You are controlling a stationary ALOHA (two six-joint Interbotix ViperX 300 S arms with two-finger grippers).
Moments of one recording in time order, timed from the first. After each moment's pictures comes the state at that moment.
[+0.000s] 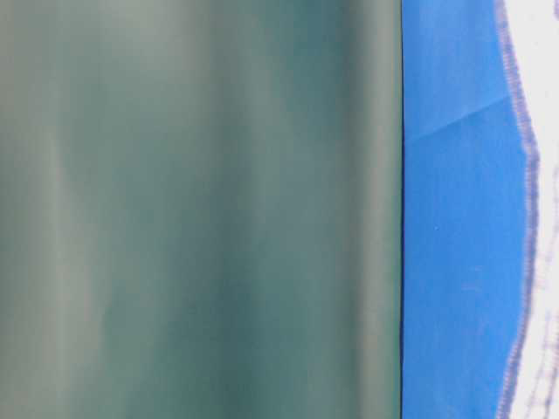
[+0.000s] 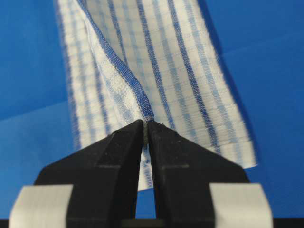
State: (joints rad) left arm -0.20 -0.44 1.20 -0.04 -0.18 -0.31; right arm 0.15 -0.40 1.23 0.50 -0.24 0.09
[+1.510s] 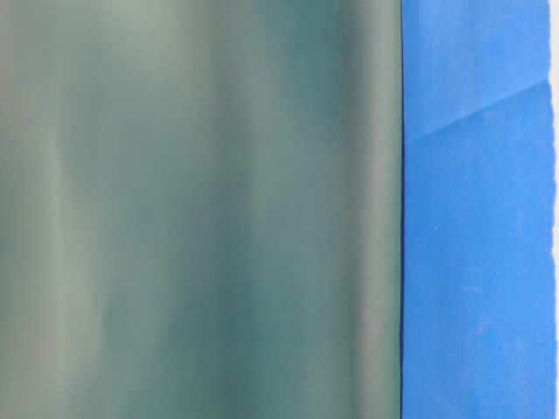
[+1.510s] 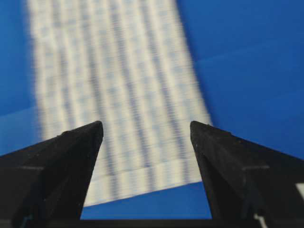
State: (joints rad) left arm -0.02 -0.33 1.13 -0.04 -0.10 -0.24; right arm 0.02 -0.36 1.19 0.49 -0.18 -0.02
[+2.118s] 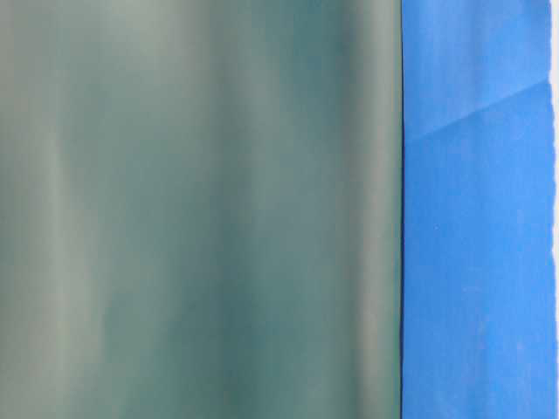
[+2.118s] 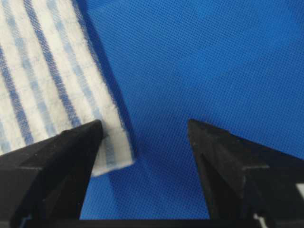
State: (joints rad) left arm 0.08 -0.06 1.12 -0.04 -0.22 -0.15; right arm -0.08 -0.10 1.18 0.49 -0.28 -0.07
